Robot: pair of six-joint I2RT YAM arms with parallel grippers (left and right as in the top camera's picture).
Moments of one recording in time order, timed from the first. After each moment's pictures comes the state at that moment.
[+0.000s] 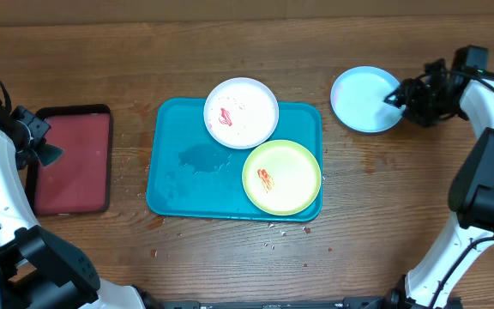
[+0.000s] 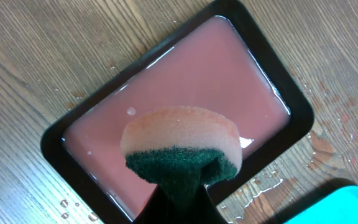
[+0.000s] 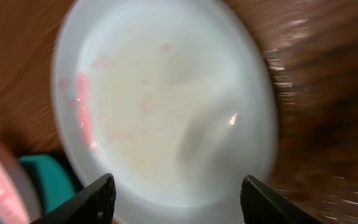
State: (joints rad) left arm 0.55 1.70 1.55 -1.02 -0.05 -0.44; right arm -0.28 2.15 1.62 -0.79 -0.54 0.17
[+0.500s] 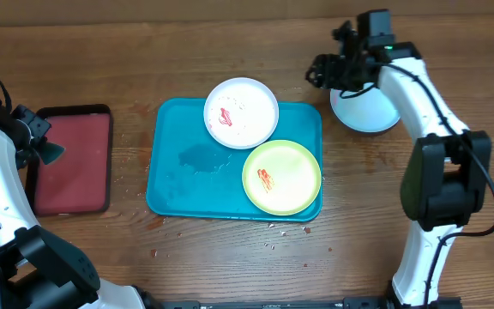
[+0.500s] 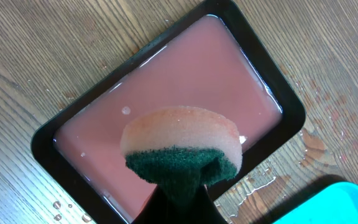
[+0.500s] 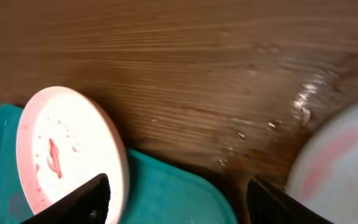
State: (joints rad) left arm 0.55 1.70 1.55 -1.01 -0.03 -0.44; right arm 0.14 2.15 1.79 -0.70 -0.39 0.17
